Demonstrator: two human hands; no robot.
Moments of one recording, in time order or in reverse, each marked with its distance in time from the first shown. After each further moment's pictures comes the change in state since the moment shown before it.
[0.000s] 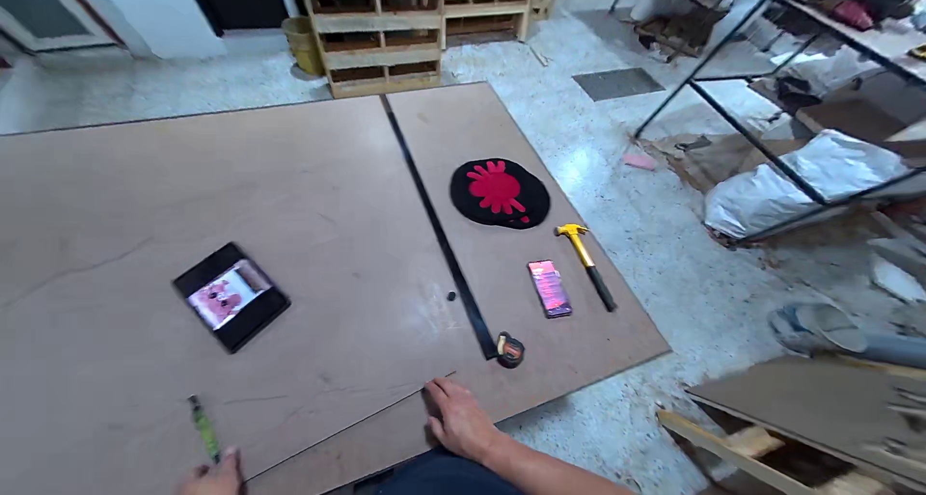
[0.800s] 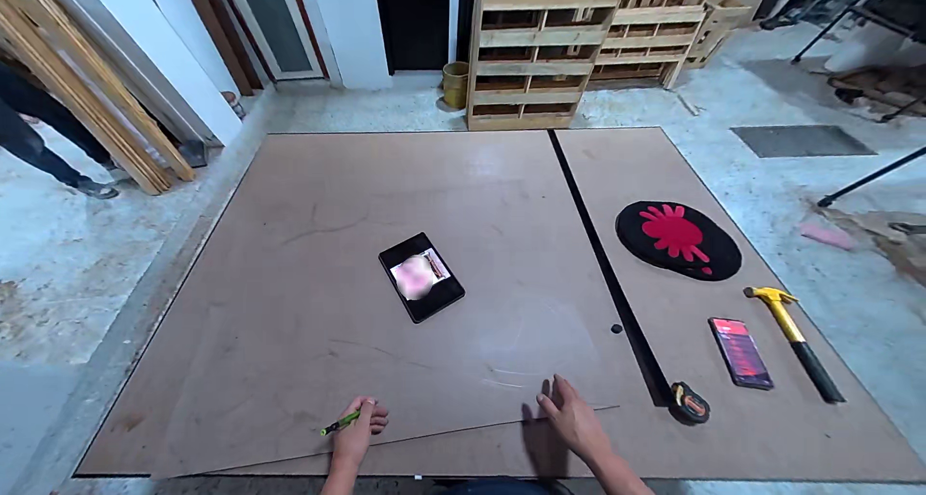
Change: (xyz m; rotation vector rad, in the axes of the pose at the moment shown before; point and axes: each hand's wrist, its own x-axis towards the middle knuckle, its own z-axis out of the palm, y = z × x) left_hand 0.084 -0.073 -0.069 -0.832 -0.391 0.150; right_hand 0.077 -0.131 0.037 0.132 0.155 0.385
